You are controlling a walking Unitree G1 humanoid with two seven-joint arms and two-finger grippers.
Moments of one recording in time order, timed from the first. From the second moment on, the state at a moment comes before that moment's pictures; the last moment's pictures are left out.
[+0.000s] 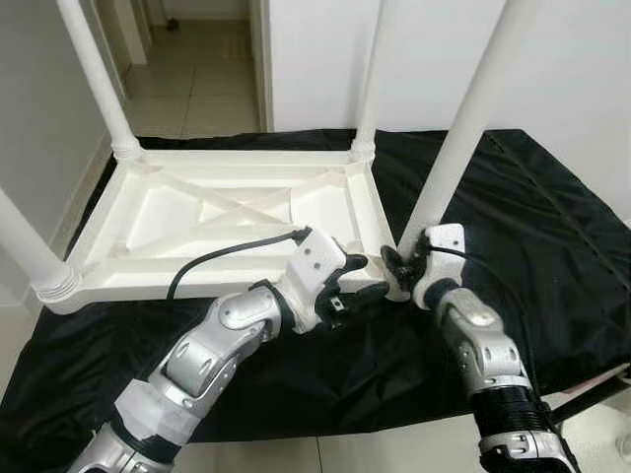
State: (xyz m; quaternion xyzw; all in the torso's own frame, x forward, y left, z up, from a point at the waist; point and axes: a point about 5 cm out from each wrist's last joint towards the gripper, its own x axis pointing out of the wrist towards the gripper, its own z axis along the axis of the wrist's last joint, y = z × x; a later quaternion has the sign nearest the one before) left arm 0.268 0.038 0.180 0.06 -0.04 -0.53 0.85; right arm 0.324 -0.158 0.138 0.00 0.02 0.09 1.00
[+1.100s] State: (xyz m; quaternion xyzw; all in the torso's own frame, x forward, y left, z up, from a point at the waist) left arm 0.268 0.038 0.180 0.06 -0.04 -0.52 0.85; right arm 0.296 -0.152 0.153 0.06 -0.02 -0.10 0.99
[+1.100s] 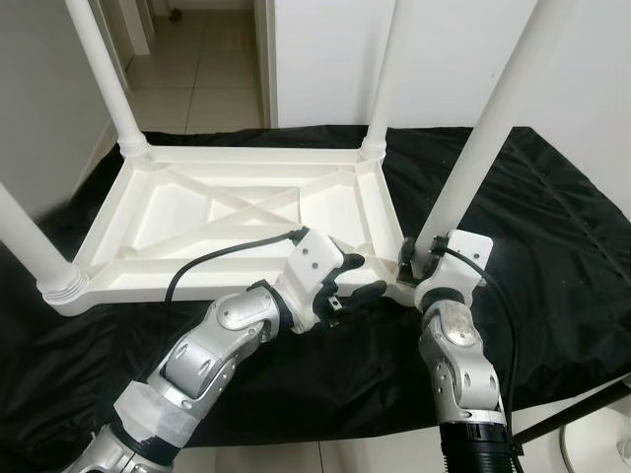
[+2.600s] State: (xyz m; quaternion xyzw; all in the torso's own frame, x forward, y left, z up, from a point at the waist) left arm 0.270 0.037 0.181 0.07 -0.04 -0.52 0.85; right arm 0.331 -0.190 0.134 -0.06 0.02 0.29 0.95
